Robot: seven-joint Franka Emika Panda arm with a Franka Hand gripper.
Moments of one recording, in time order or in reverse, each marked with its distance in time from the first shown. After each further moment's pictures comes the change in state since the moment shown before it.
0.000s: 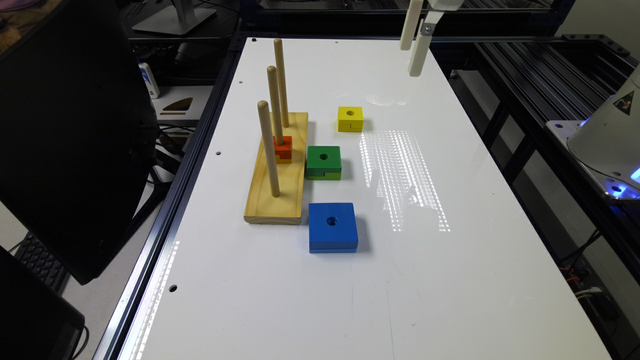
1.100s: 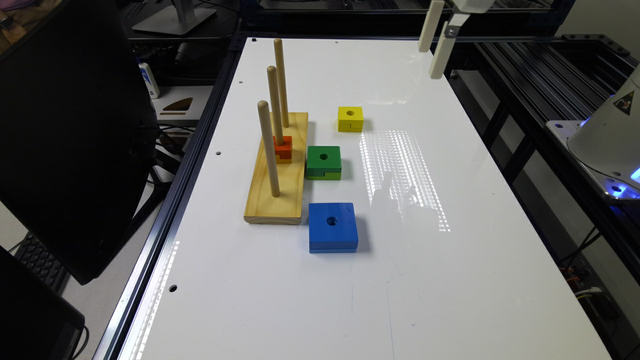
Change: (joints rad) arm 0.006 -0.095 0.000 -0.095 0.000 0.000 0.002
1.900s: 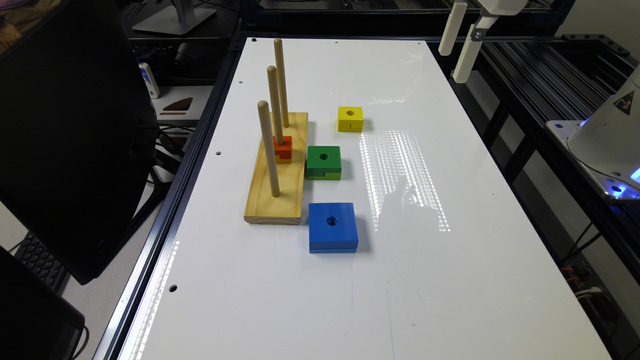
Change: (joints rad) arm 0.020 -0.150 0.000 -0.104 0.000 -0.061 0.018
